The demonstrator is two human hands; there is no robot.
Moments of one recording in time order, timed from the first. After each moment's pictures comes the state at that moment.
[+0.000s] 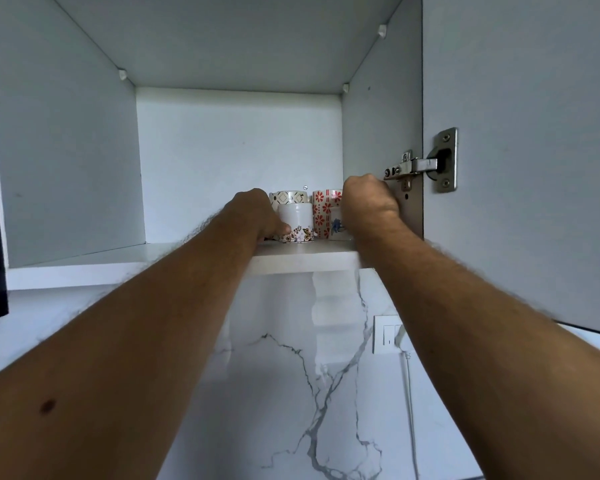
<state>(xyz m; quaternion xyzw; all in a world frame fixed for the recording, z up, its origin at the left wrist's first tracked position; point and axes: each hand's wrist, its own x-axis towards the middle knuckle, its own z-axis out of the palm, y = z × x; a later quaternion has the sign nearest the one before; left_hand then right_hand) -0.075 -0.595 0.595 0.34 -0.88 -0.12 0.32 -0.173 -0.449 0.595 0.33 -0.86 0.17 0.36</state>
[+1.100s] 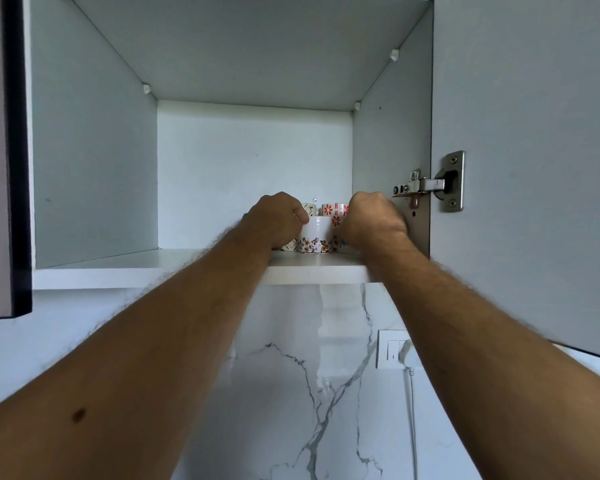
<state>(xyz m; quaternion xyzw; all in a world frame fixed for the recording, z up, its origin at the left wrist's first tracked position) -0.076 -0.587 0.592 0.21 -0.88 -0.13 0.41 -0.173 -0.453 0.595 0.34 -0.85 0.26 0.31</state>
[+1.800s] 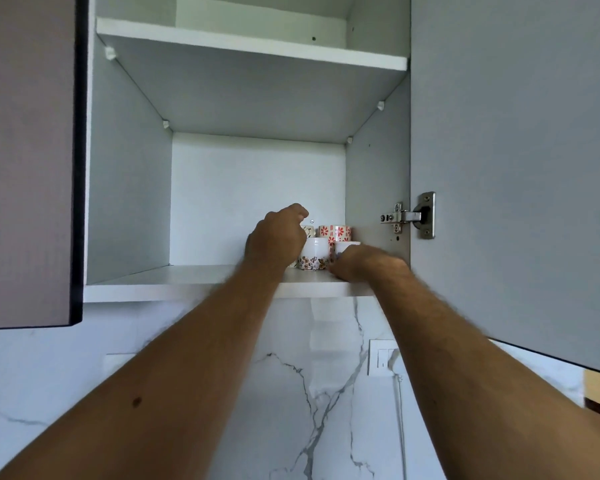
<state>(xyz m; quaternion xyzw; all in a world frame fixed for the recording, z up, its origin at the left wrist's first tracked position) -0.056 -0.558 0.589 0.22 -0.83 -0.09 0.50 -0.150 -0.437 0.579 0.39 -0.89 0.18 0.13</state>
